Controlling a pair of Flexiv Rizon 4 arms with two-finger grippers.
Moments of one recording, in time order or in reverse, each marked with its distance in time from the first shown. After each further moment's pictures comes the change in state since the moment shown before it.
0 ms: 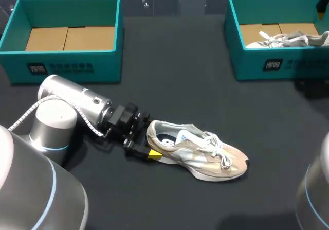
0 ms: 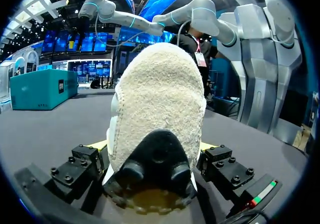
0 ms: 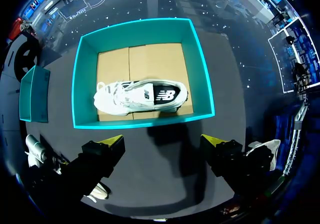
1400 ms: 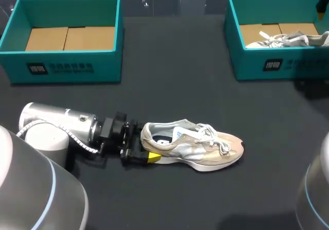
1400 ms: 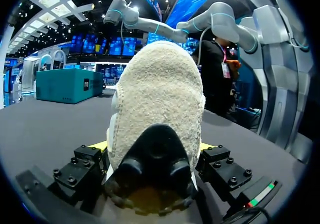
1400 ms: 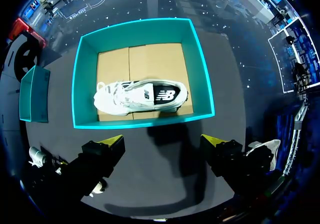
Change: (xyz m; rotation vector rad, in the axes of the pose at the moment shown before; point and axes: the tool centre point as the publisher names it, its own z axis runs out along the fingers) left arm 0.008 0.004 -0.011 0.063 -0.245 -0.083; right arm 0.000 0.000 0.000 0.000 0.000 0.000
